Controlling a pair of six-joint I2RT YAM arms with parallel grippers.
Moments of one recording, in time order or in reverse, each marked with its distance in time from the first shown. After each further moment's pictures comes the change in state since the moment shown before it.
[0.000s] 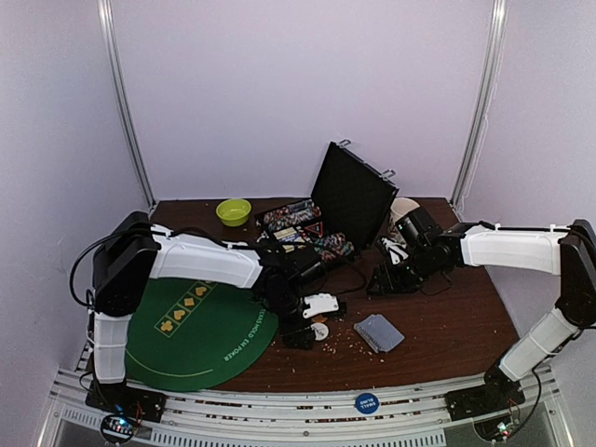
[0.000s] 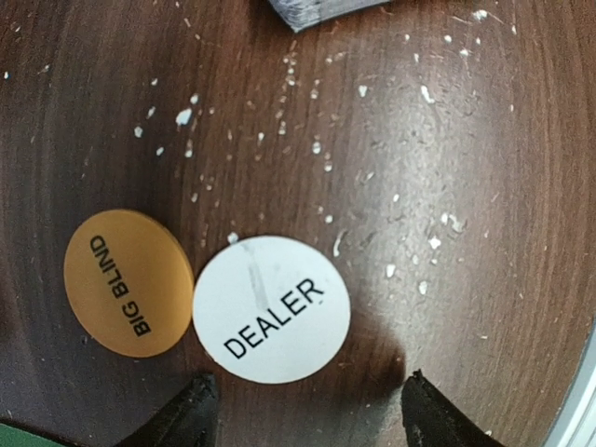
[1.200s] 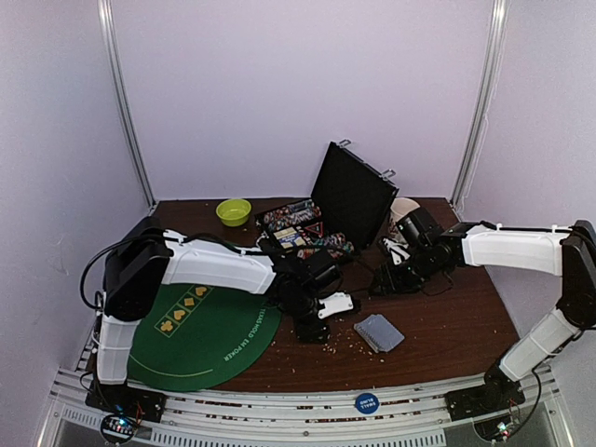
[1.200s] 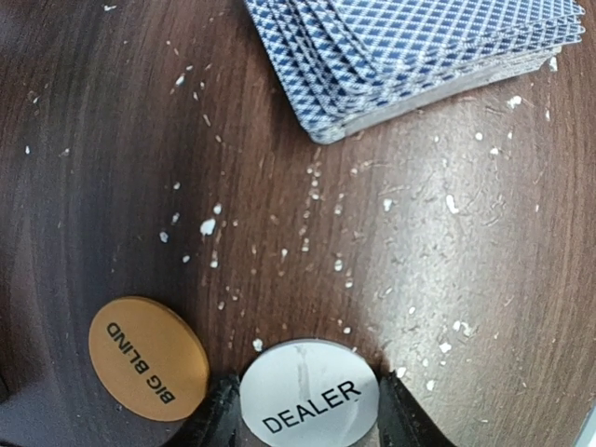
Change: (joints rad) left arm -0.048 0.065 0.083 0.061 -0.076 -0.048; right arm 0.000 -0.007 0.000 -0.022 0.025 -0.005
